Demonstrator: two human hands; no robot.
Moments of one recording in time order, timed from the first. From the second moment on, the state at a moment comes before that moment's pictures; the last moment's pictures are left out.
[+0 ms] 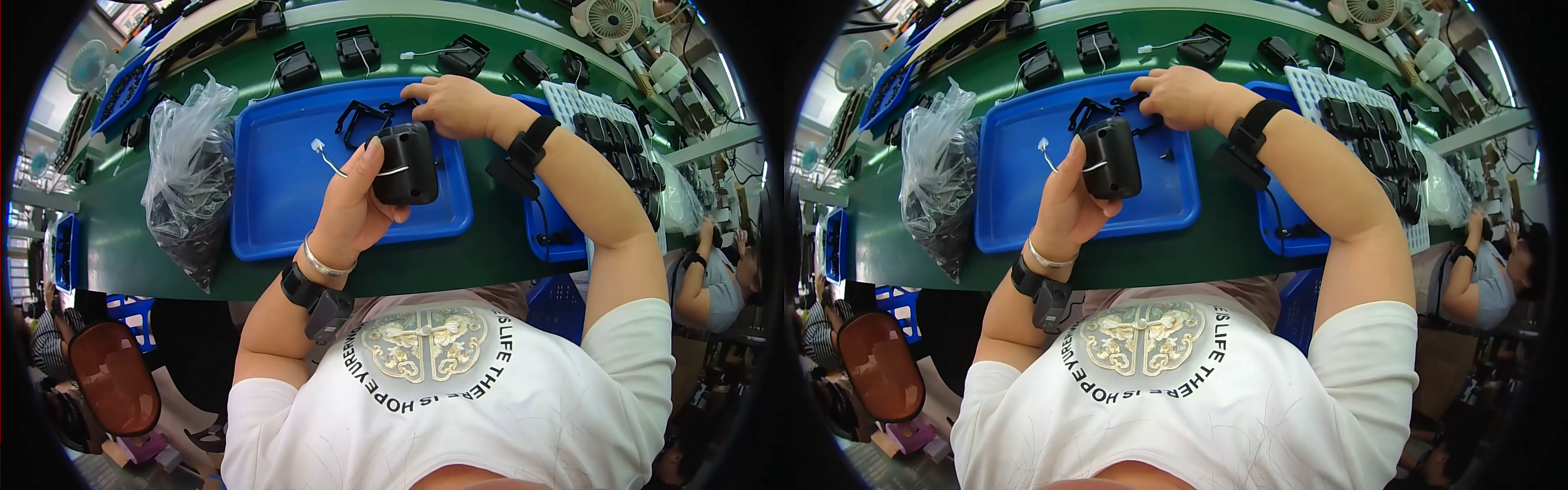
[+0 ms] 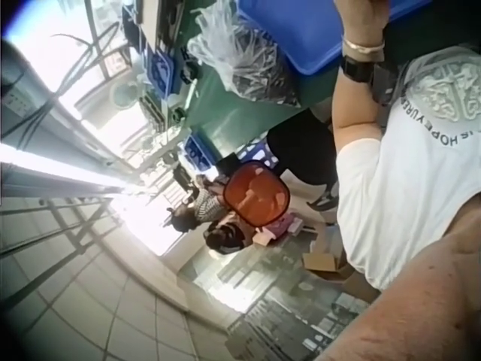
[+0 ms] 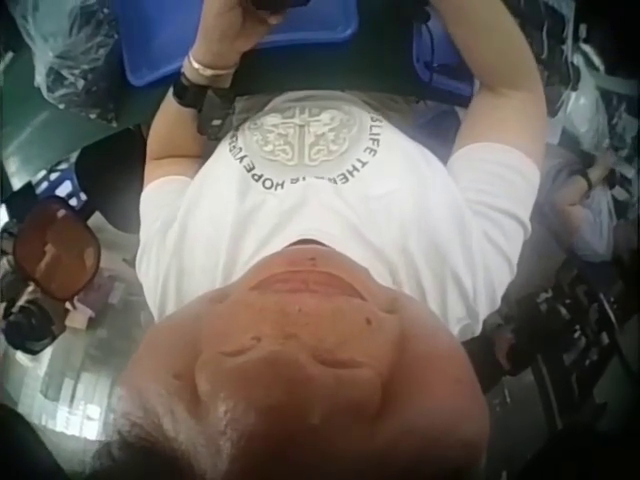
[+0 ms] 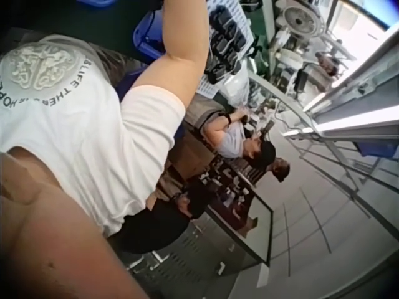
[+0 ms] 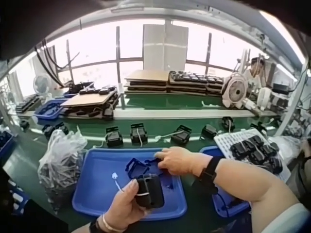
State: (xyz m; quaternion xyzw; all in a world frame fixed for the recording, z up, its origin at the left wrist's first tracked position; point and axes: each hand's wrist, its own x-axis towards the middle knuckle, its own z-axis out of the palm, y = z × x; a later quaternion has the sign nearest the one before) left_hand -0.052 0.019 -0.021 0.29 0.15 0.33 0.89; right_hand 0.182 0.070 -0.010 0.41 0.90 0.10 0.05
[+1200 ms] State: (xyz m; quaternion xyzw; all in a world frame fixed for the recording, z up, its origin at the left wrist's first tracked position) left_hand -0.032 -0.012 -0.024 0.53 0.24 0.26 0.77; right_hand 0.149 -0.127 -0.010 0.45 0.46 -0.54 -0.54
